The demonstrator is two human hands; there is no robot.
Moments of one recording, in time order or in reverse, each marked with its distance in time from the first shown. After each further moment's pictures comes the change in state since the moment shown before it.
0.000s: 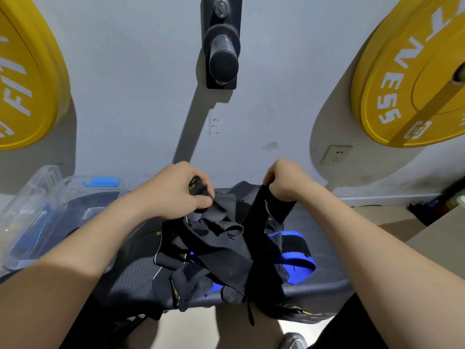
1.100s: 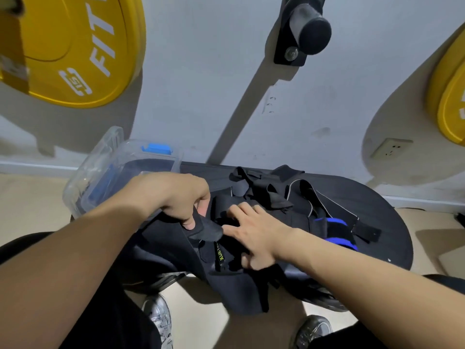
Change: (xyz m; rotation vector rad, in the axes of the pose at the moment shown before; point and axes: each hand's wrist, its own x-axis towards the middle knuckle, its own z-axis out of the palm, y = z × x) left_hand -0.068 -0.069 -0.017 0.370 -0.553 -0.225; right_hand -0.070 -0.077 0.168 -0.762 -0.201 -0.961
